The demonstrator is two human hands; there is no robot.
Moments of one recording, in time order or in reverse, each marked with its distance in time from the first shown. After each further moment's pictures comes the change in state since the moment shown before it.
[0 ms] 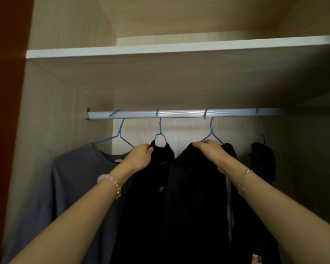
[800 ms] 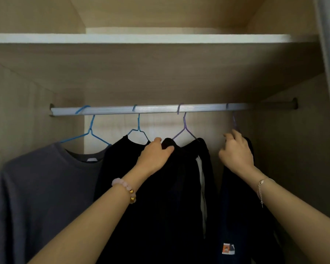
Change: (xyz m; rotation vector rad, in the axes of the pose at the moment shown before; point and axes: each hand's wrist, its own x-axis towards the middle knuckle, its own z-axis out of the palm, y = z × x) left_hand -0.013 0.088 0.066 -0.195 -0.046 0.059; right_hand -0.030 0.059 -0.093 -0.718 0.450 -0.060
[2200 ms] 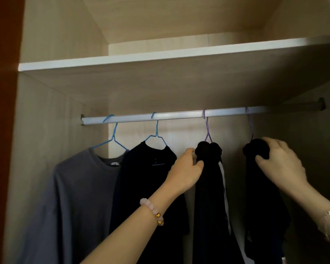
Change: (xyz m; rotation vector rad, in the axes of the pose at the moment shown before) left_hand -0.051 0.027 0.008 -0.055 -0.090 0.081; right_hand -0.042 0.022 -0.042 0.138 0.054 0.019
